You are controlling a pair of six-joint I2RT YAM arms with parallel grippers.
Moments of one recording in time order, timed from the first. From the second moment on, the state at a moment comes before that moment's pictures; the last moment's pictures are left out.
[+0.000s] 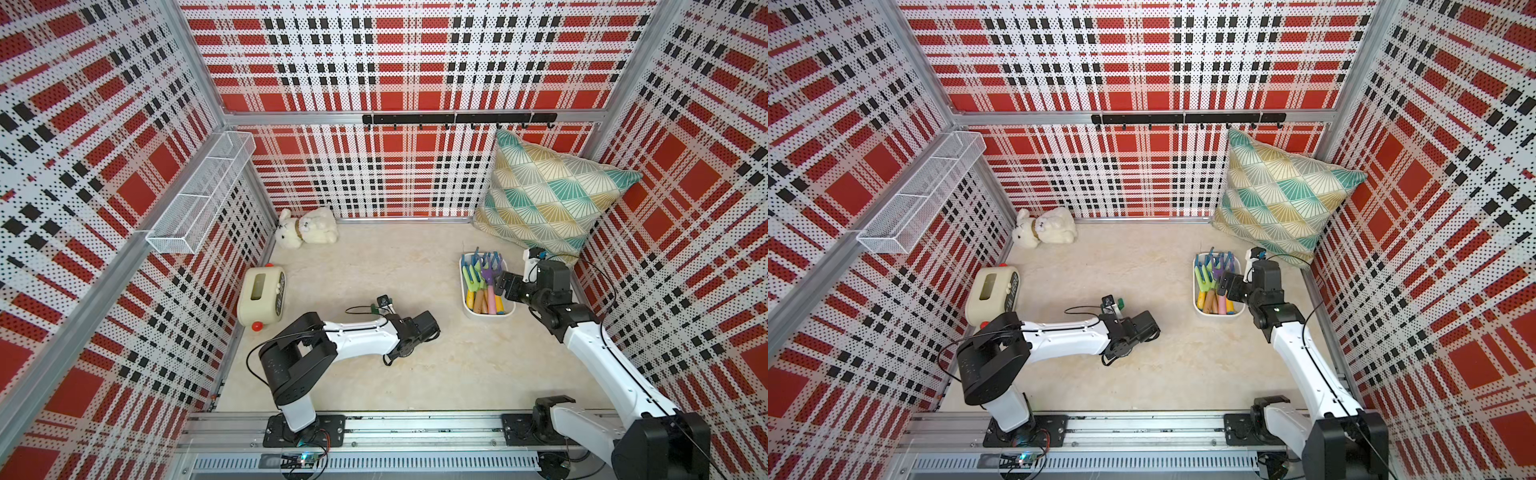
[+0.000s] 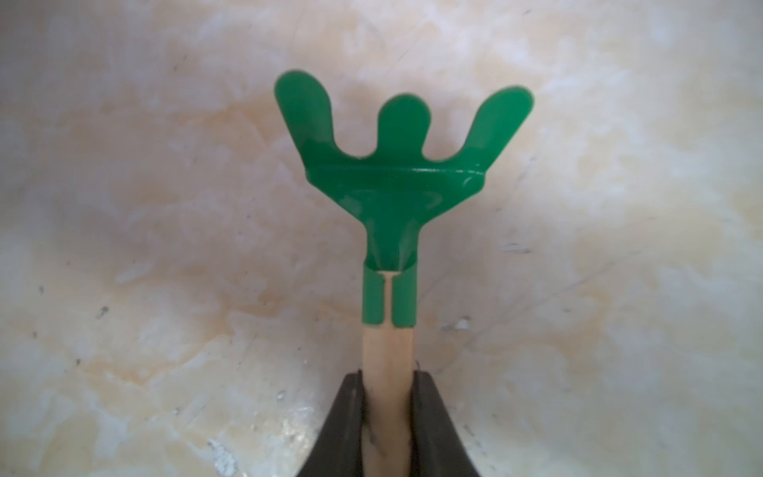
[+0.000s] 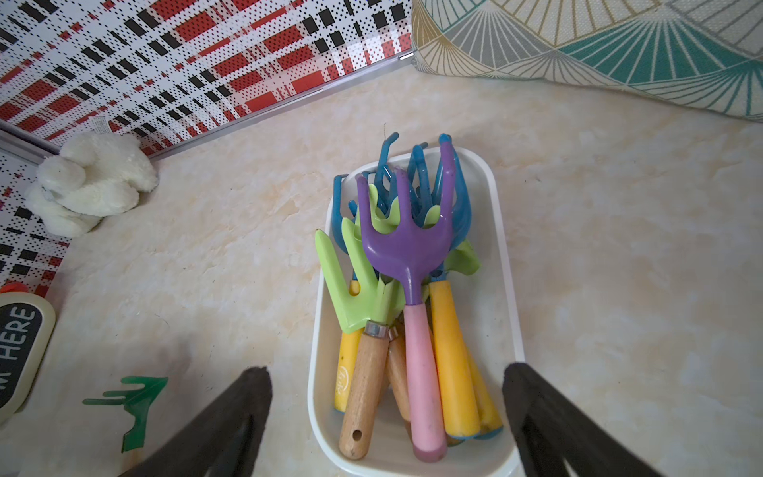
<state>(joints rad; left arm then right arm) -1.01 1.72 1.00 -0.60 -0.64 -1.30 0.10 1.07 0.77 -0.30 -0.12 0.35</state>
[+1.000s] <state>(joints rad) -0.94 2.10 1.56 0.04 -0.15 -0.92 0.10 0.89 0.71 -0.26 0.08 0.38</state>
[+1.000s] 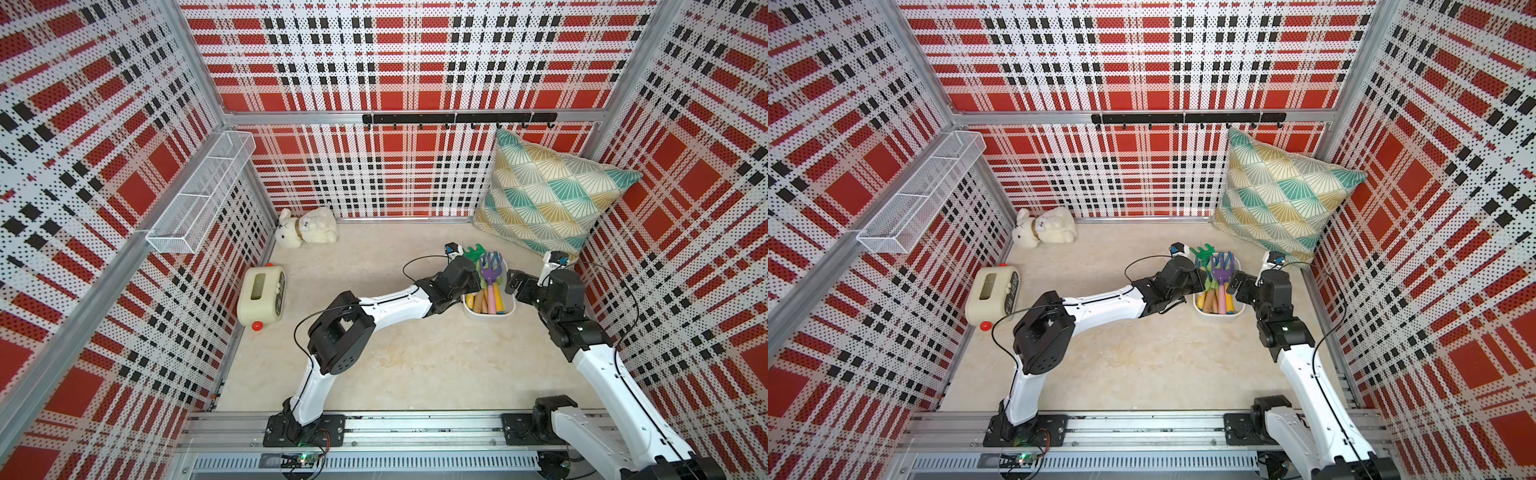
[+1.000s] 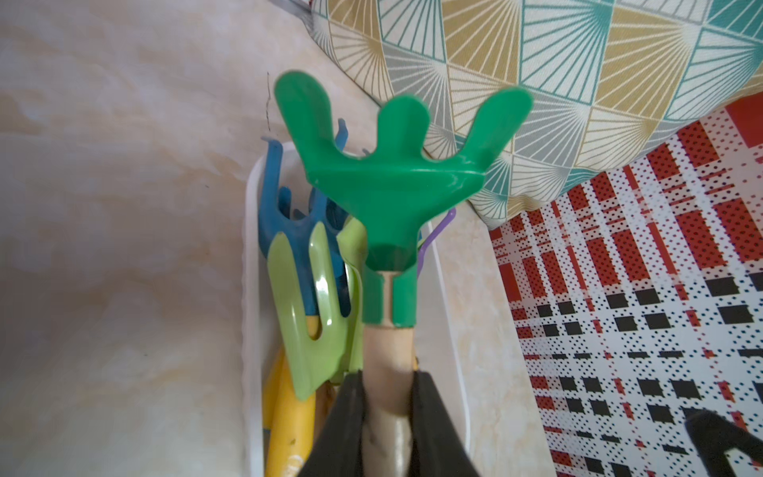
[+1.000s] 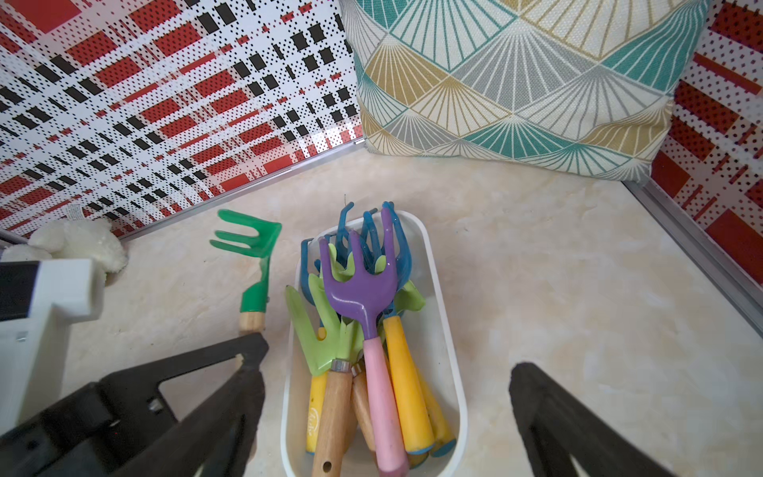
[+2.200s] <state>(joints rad) -0.94 1.99 1.37 0.16 -0.15 -0.96 0.10 1.03 0.71 -0.23 -0.01 0.38</state>
